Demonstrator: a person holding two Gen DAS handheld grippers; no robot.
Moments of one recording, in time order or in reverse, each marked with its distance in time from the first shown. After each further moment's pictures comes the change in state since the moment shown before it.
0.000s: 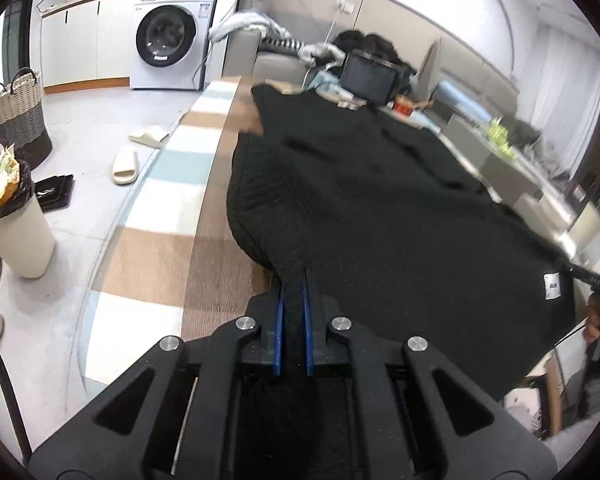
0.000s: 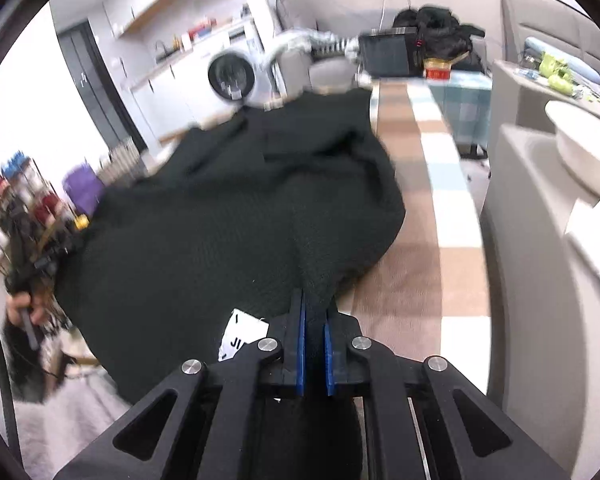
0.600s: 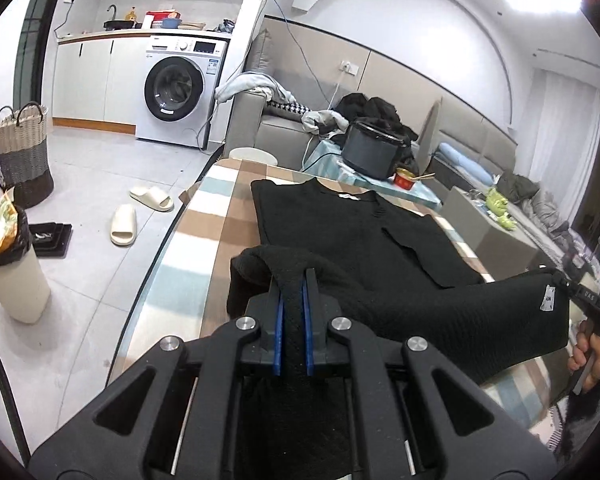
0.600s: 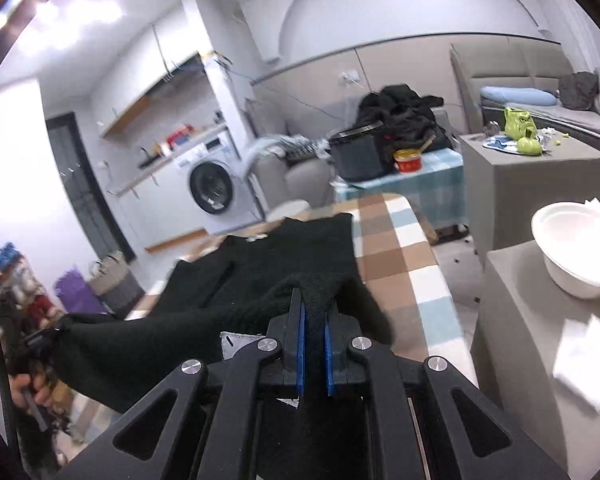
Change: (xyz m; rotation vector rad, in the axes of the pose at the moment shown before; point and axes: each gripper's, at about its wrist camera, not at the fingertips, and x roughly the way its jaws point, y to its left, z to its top) left arm 0.001 -0.001 0.097 -0.034 -0.212 0.013; right arm 0.001 -0.001 0.096 0.132 -0.340 -0.081
